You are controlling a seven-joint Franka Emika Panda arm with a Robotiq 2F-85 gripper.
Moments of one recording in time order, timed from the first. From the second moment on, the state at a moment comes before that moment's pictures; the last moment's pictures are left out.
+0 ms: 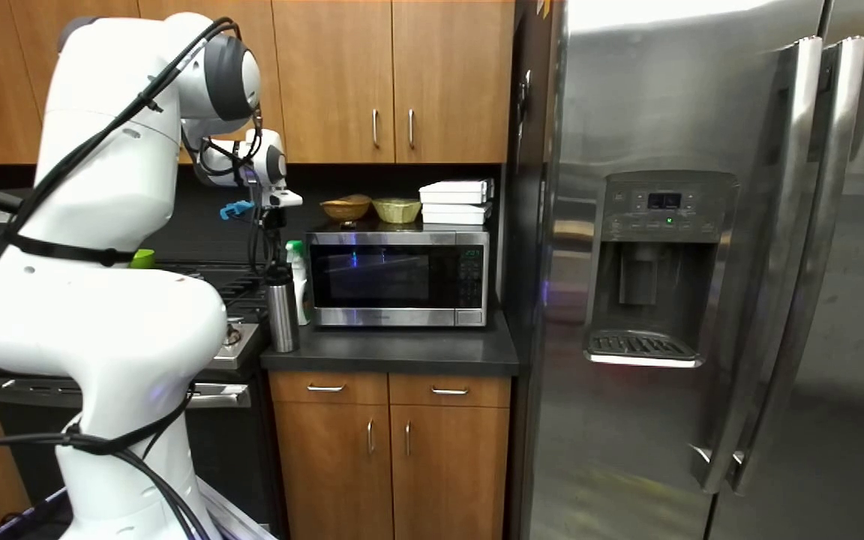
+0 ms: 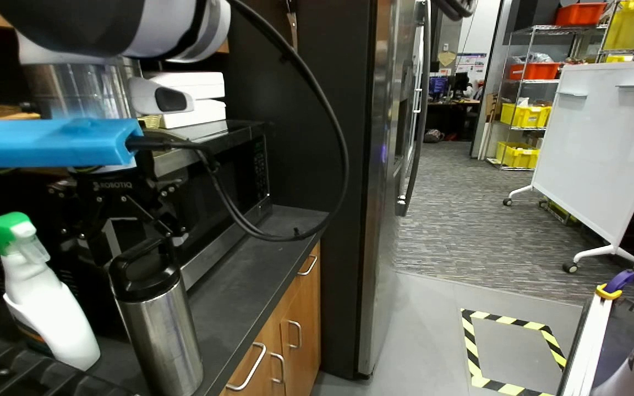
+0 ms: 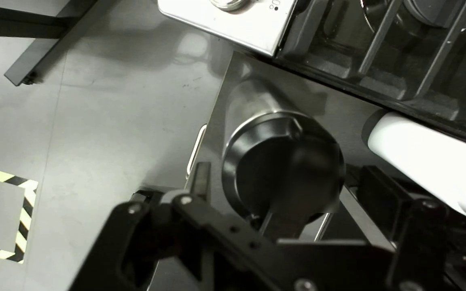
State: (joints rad) arm 0.41 0.35 0.28 -1.72 -0.08 2.07 1.46
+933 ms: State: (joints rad) arm 0.41 0.35 0.27 -1.72 -0.08 2.08 1.45
